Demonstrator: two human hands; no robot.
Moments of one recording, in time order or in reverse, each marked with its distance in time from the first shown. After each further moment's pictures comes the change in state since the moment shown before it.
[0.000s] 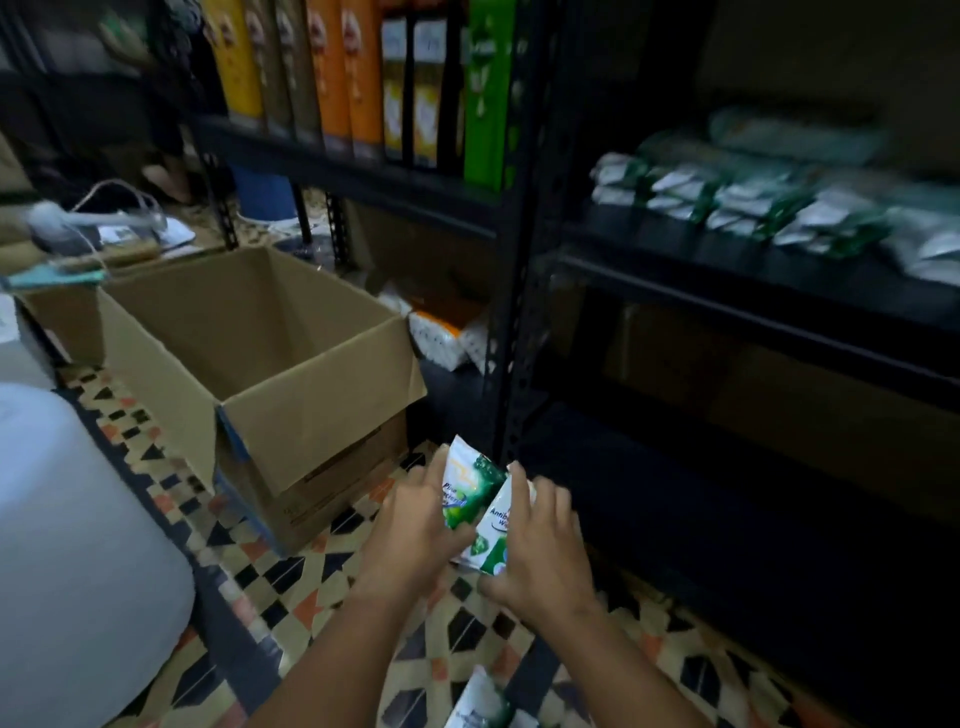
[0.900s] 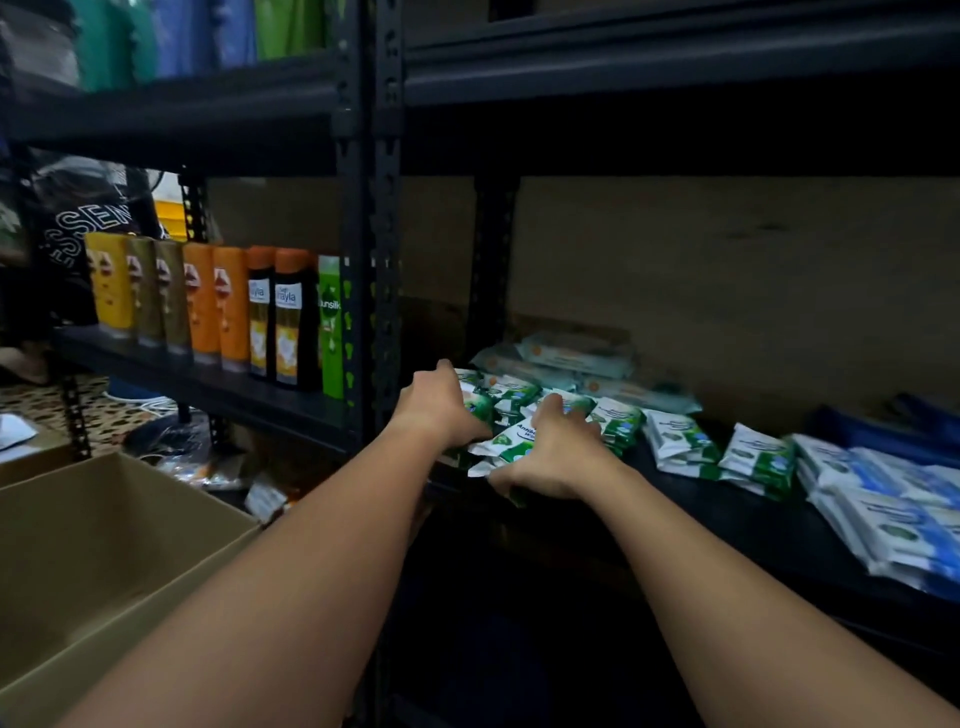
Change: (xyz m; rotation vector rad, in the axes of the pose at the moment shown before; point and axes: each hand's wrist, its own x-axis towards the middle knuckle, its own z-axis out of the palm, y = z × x) left_hand 0.189 0.303 -0.178 -0.036 0.056 0.144; right_hand 0.134 0.090 -0.337 0.067 0.023 0.334
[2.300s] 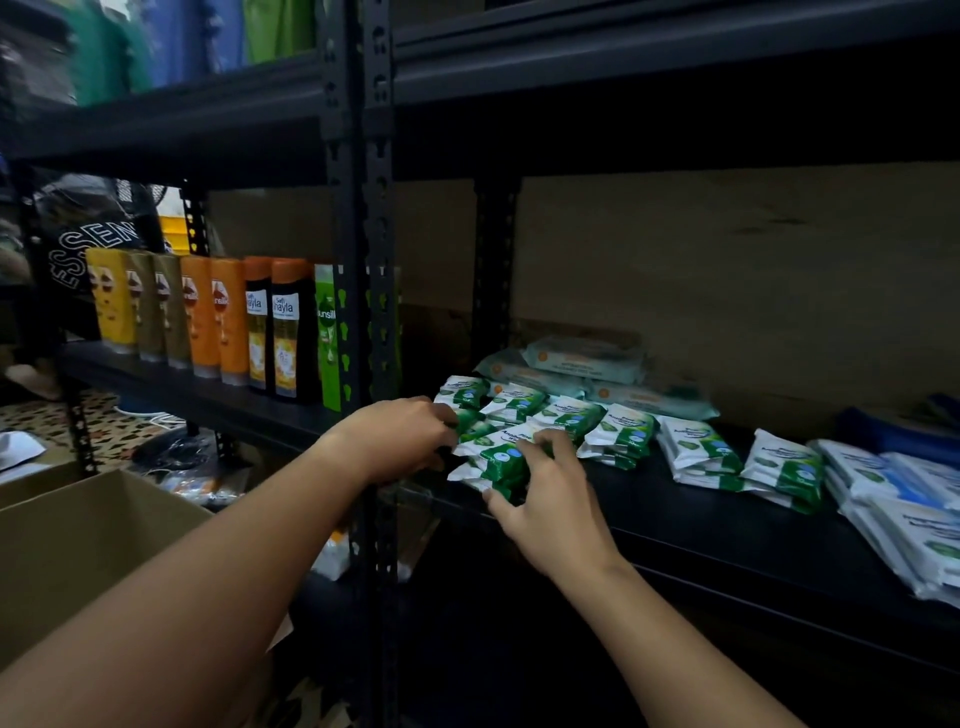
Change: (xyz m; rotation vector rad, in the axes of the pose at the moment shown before) left_hand 0.029 -0.061 -0.010 0.769 -0.119 0.816; right_hand -0.017 0.004 0.054 0.195 0.321 -0.199
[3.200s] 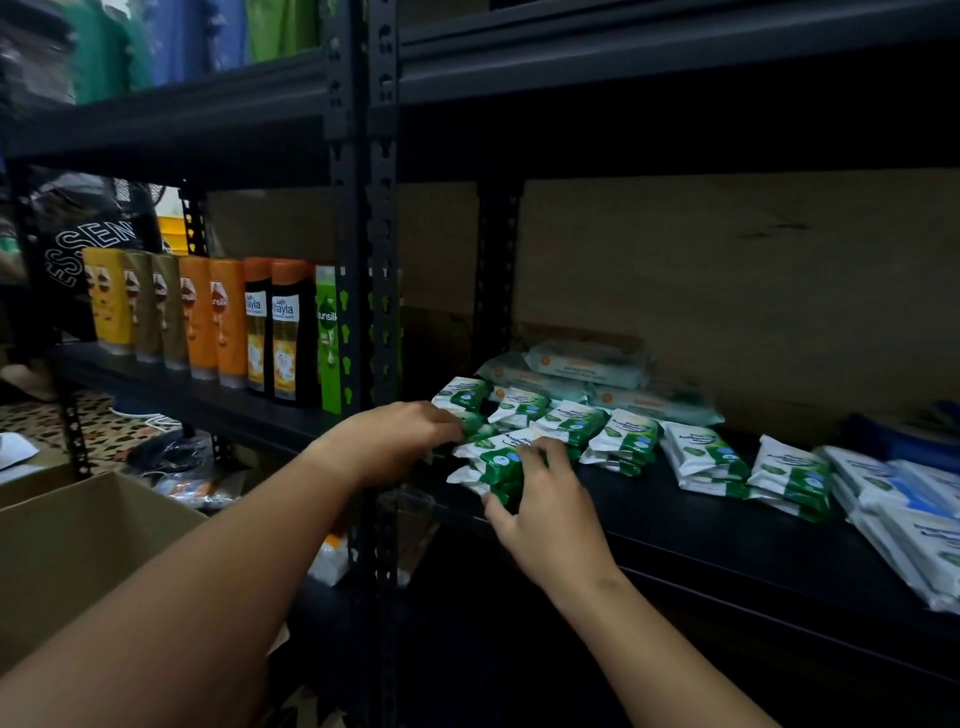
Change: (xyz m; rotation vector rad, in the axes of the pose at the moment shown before) left_hand -0.004 -0.015 0.015 -0.144 0.172 0.114; right_hand -0.003 -0.009 0.003 -0.090 0.003 -0.028
